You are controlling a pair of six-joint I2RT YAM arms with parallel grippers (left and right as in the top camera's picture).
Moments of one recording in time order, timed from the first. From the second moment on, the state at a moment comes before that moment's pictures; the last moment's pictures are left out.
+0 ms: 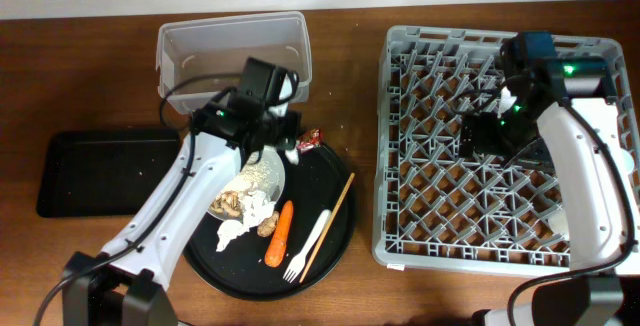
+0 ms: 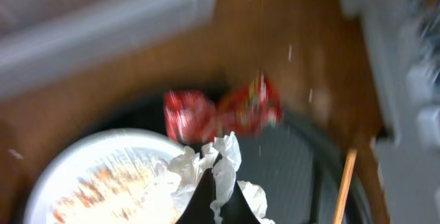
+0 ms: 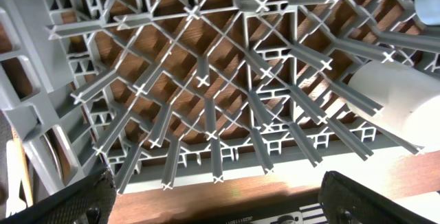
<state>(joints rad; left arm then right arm) -0.40 1.65 1.36 -0.75 0.00 -0.12 -0.02 1.62 1.63 -1.54 0.07 0.23</state>
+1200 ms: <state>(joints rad) -0.40 1.87 1.43 -0.76 0.18 -0.64 -0.03 1.62 1.63 -1.55 0.07 0.23</state>
